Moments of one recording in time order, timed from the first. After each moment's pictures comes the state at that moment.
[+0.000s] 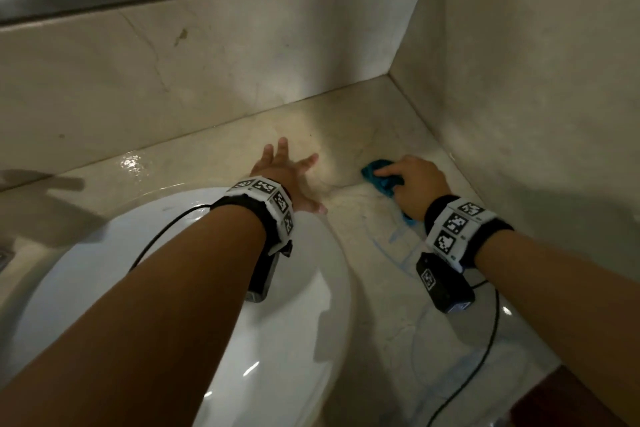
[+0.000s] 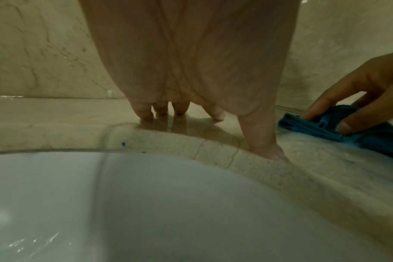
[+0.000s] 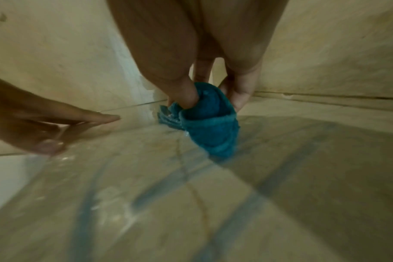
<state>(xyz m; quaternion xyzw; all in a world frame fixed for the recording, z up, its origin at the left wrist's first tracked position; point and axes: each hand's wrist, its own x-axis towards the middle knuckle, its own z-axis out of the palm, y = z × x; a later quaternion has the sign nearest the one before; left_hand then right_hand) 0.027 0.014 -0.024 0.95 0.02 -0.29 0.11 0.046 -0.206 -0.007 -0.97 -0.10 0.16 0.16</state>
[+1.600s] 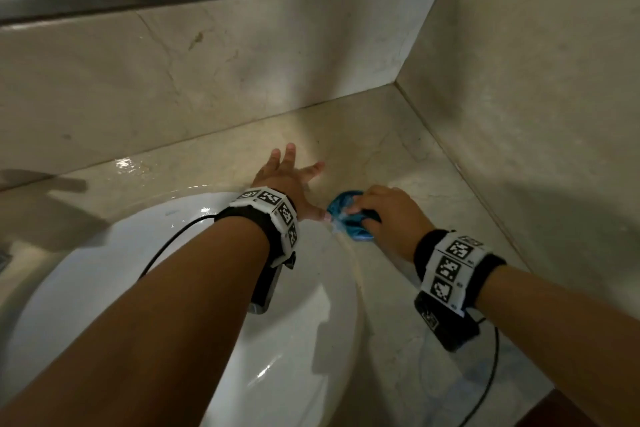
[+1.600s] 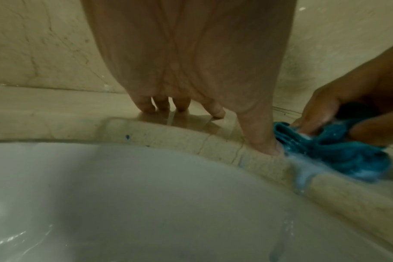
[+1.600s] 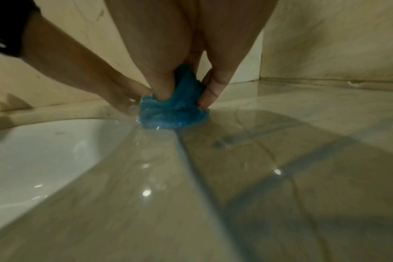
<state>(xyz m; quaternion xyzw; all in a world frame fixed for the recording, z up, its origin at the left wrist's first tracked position) 0.013 0.022 -0.026 0.94 0.02 -0.32 0.13 0.006 -0.171 -0.030 -0.93 -0.22 0.19 0.20</state>
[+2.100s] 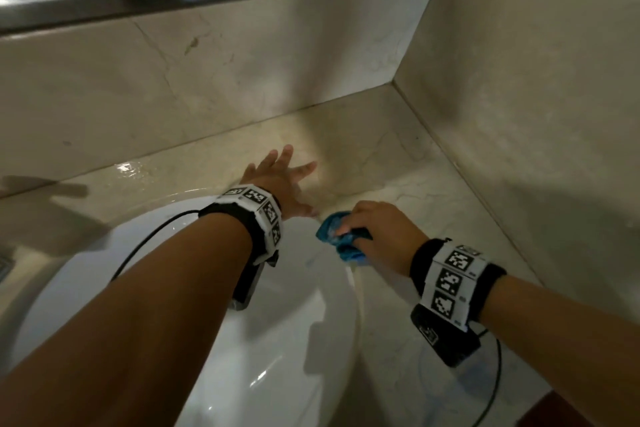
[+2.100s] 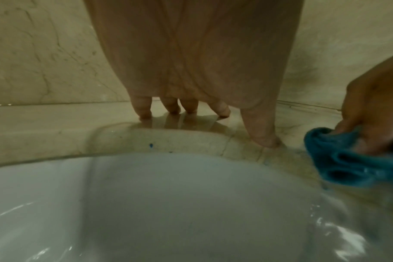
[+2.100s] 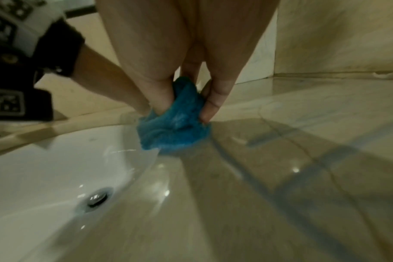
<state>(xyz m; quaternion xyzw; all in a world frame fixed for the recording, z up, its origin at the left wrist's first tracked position) 0.021 0.031 -0.018 0.95 0.00 -0.29 0.12 -0.006 -0.171 -0.012 -0.91 -0.25 0.25 0.19</state>
